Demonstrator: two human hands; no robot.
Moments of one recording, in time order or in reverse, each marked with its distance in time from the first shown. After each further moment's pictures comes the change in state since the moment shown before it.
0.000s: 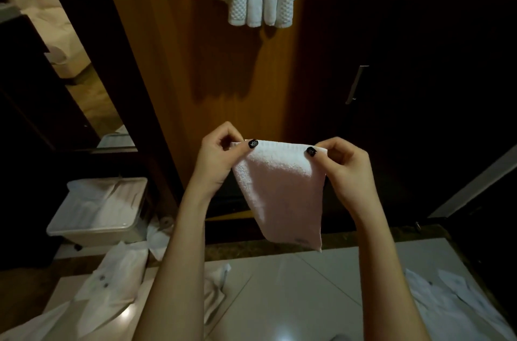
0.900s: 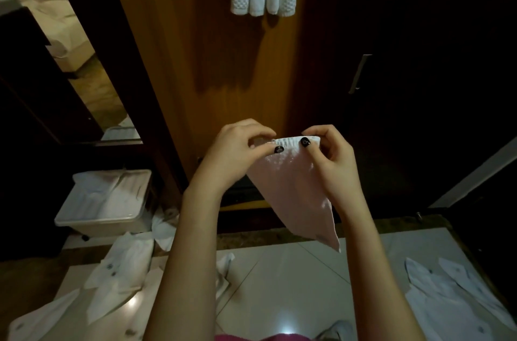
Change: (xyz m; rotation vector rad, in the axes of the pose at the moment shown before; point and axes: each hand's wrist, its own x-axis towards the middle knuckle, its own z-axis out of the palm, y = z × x) left_hand -0.012 0.035 0.007 0.566 -0.222 0.072; right_hand -0.016 -0.005 0.023 -0.023 -0.020 -0.108
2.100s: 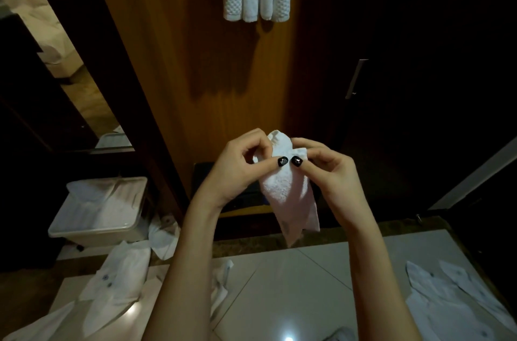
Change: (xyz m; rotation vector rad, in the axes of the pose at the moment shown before) left_hand 0.006 0.001 0.010 -0.493 -0.078 0.071; right_hand 0.010 0.007 -0.010 0.321 -0.126 0.223
